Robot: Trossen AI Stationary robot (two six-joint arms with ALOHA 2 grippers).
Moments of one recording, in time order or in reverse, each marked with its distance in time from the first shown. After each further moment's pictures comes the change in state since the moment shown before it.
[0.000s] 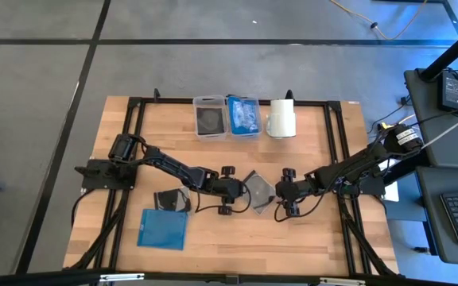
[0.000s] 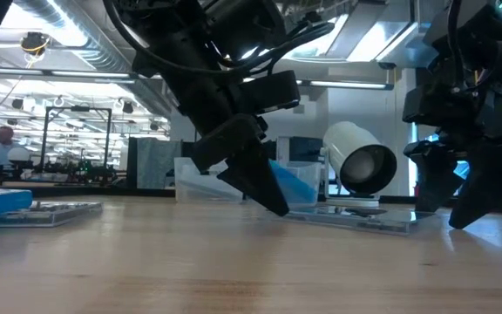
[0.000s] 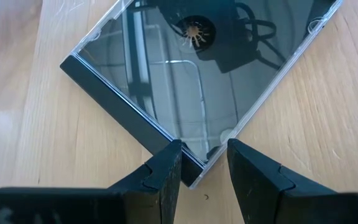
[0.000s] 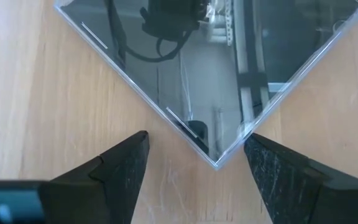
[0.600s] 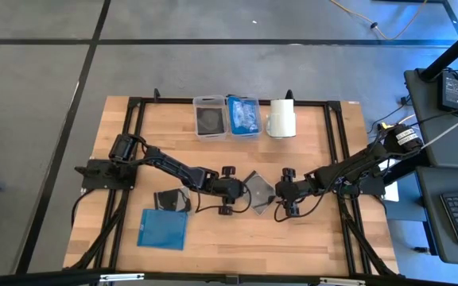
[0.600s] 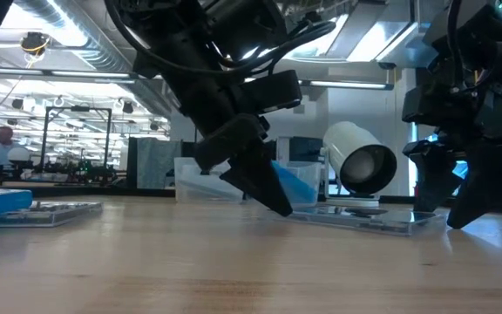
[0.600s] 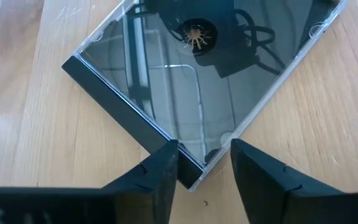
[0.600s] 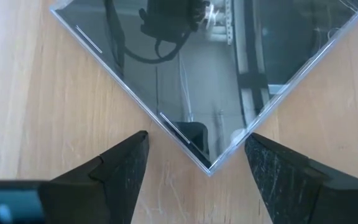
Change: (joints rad) left arm 0.000 0.000 0.001 0.016 -0.002 0.000; right arm 0.000 0.000 0.001 0.000 0.006 -0.004
